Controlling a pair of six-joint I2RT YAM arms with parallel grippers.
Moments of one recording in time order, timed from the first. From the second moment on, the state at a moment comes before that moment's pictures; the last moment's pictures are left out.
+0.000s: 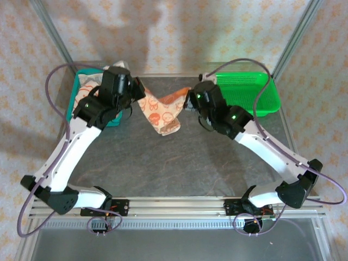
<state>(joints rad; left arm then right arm) -0.46 1.37 1.71 -0.85 -0.21 -0.73 0.77 1.38 1.53 -0.57 0.37 0.62</state>
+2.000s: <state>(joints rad) -0.32 1.88 2.24 -1.08 -0.13 -0.75 0.52 1.84 2.11 -0.79 0.13 0.67</state>
